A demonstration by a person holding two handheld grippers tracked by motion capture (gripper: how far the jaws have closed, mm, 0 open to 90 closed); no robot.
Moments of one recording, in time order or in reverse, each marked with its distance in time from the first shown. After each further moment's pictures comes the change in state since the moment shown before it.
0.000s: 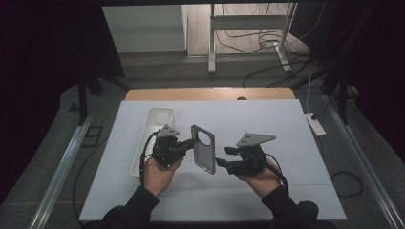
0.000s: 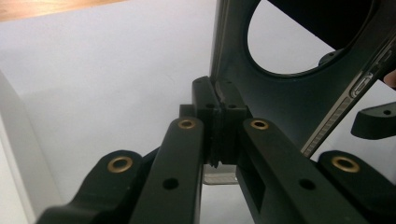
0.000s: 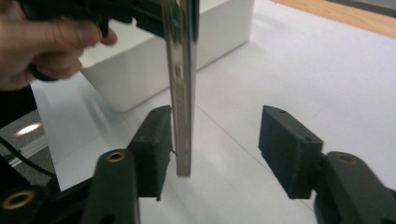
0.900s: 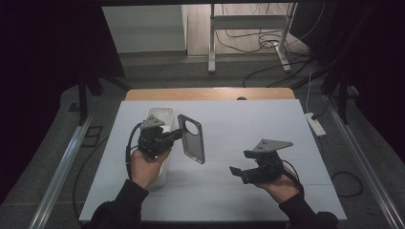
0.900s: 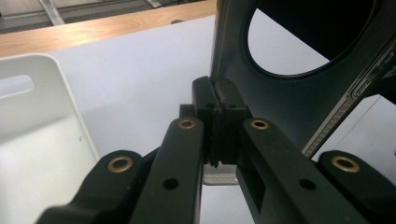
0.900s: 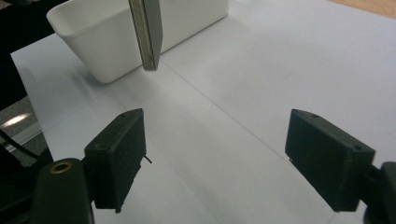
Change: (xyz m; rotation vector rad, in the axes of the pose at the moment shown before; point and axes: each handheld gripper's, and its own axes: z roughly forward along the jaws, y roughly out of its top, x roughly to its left) left arm 0.022 0.017 -0.031 -0.050 0.045 -0.006; right arm -0.011 -0.023 -0.032 0.037 -0.045 0.016
